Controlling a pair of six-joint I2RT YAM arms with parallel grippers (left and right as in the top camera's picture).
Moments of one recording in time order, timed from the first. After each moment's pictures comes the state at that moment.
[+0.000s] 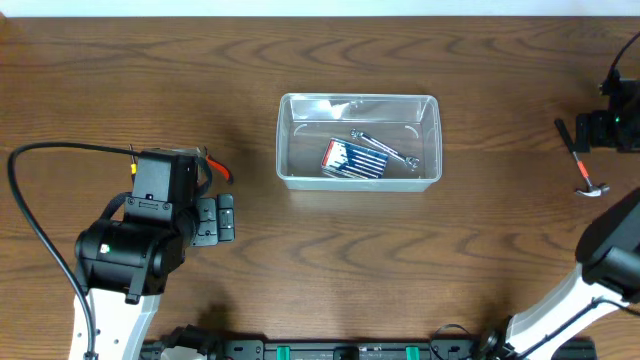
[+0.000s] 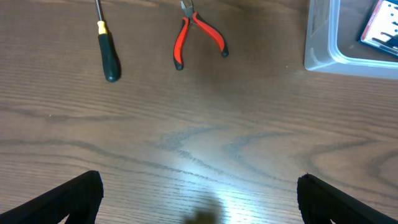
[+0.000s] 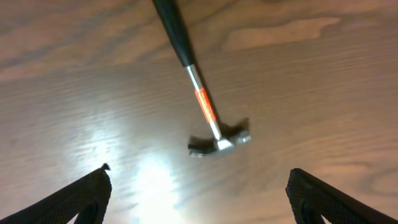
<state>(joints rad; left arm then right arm) -0.19 1.01 1.16 -1.27 -0.17 -0.20 -0.49 2.04 1.81 -1.15 0.11 -0.37</state>
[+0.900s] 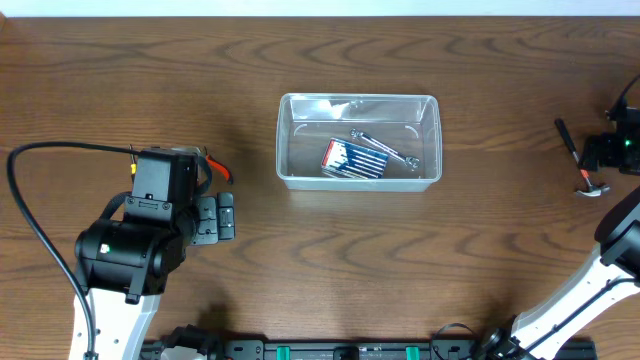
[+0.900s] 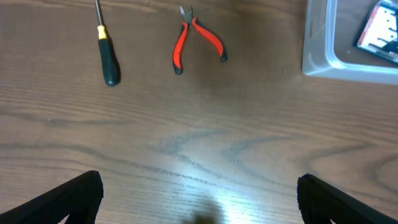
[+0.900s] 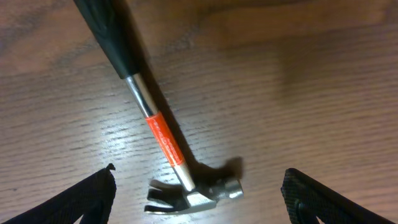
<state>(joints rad) -0.19 1.01 1.16 -1.25 -0.17 -0.20 -0.63 2.22 1.80 -1.05 -0.02 -0.48</state>
